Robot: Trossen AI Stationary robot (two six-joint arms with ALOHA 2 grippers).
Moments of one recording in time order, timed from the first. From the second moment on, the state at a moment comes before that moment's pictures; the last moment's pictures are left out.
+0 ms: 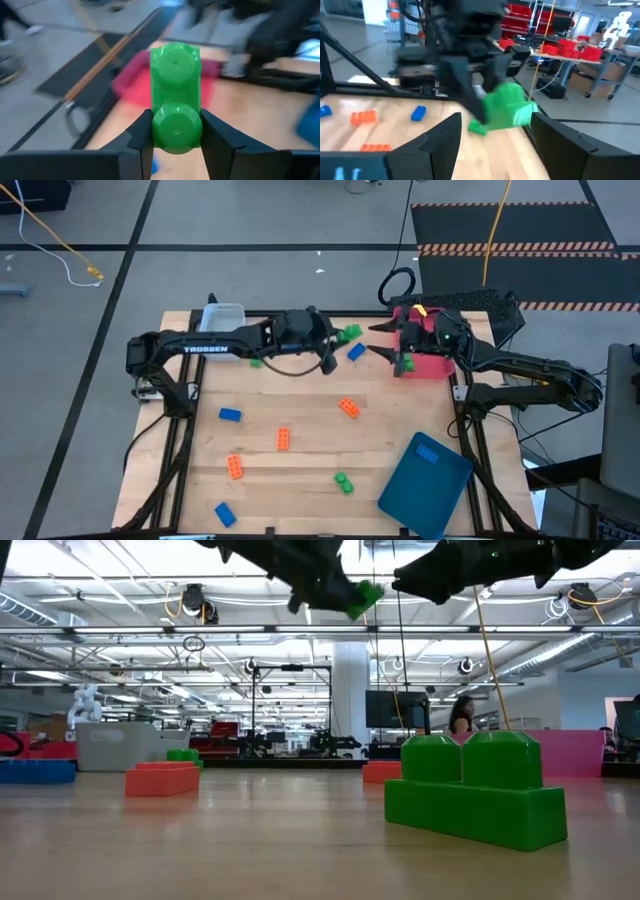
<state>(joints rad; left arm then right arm) 0.20 1.66 1.35 -0.05 -0.09 0.02 -0.42 0.95 0.64 0.25 -0.28 -0.16</state>
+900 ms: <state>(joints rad) 0.13 1.75 1.32 0.26 0.09 0.03 -0.35 1.06 0.51 0.74 -0.37 -0.01</state>
